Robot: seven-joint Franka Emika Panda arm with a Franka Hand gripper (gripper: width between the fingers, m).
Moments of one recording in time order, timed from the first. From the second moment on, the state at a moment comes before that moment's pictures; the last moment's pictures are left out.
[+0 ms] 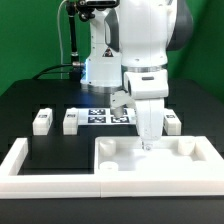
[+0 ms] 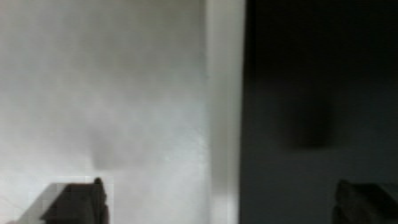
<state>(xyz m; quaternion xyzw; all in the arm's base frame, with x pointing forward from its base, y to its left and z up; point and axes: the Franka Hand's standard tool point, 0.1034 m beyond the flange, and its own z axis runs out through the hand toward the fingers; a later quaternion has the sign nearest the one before) 0.524 0.033 0.016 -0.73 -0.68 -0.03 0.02</state>
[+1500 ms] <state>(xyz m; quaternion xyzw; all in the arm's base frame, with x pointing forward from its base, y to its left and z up) 0.513 0.085 0.061 -0.96 -0.27 -0.04 0.02</state>
